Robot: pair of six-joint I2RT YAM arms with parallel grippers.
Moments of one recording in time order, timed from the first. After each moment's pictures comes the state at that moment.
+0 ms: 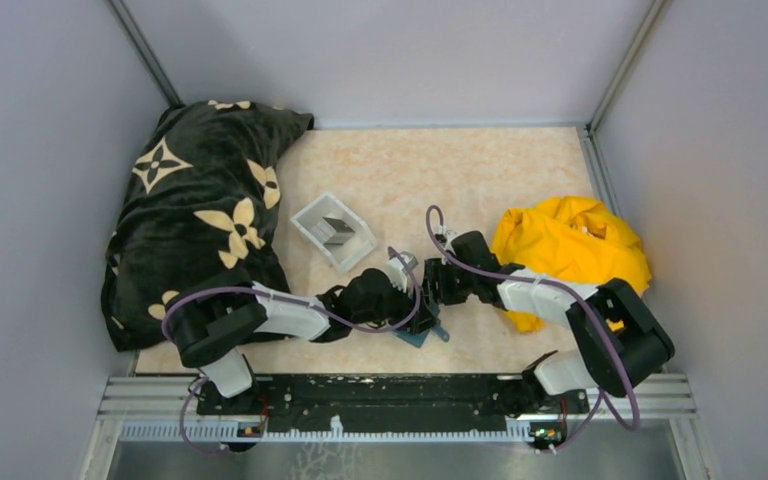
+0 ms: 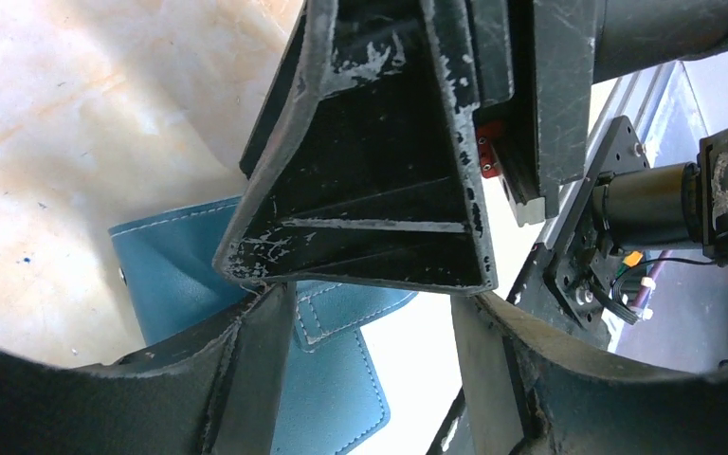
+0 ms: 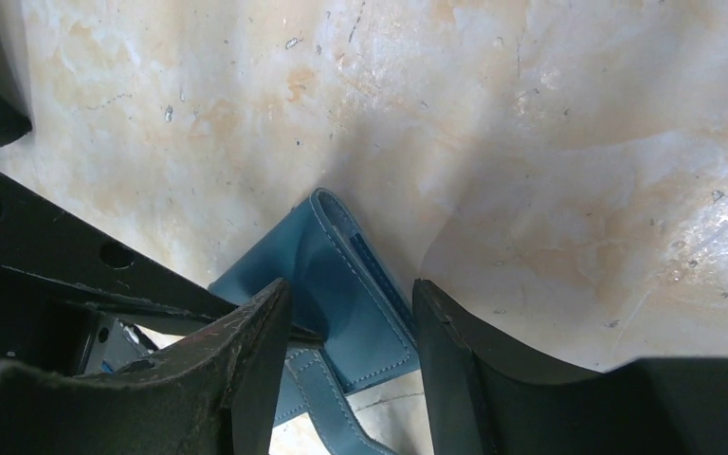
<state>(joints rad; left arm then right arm) -1.08 1.68 0.59 0.65 0.10 -0.67 0.57 1.37 0.54 -0.05 -0.34 0.47</state>
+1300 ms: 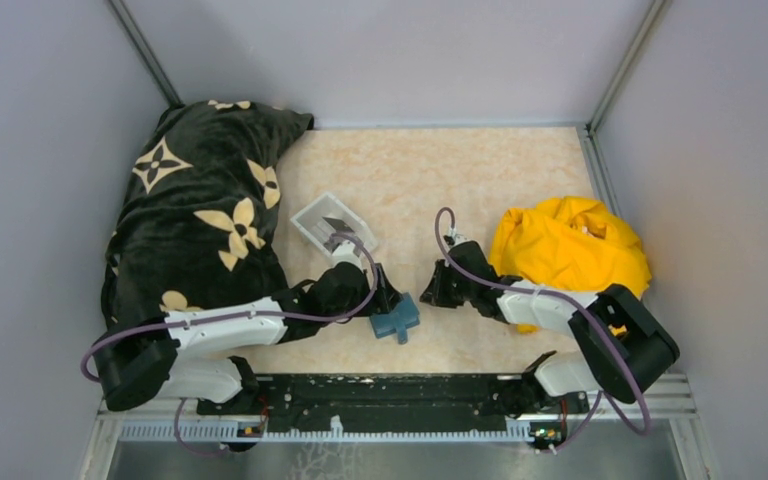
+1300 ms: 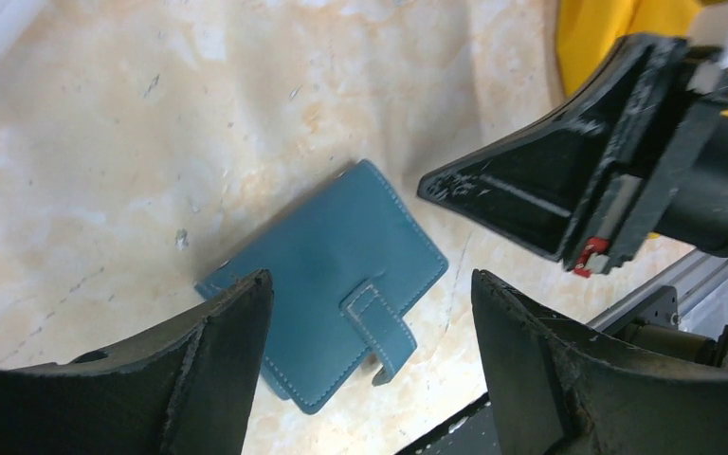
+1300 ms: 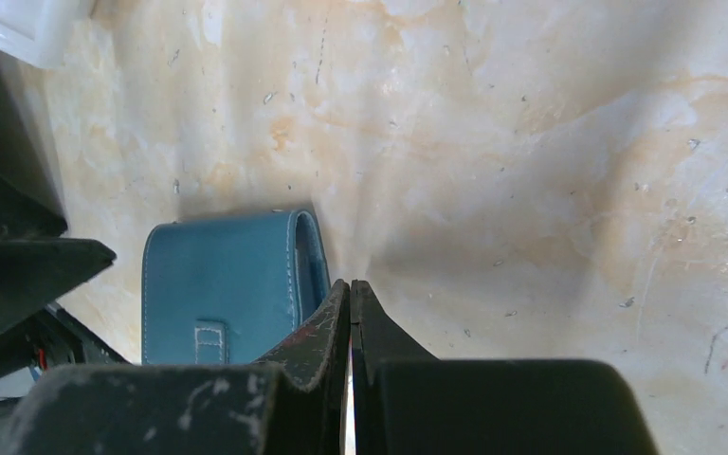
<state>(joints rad) -1.03 1.27 0.57 0.10 -0.27 -0.91 0.65 1.35 0.47 0.09 -0.17 0.71</state>
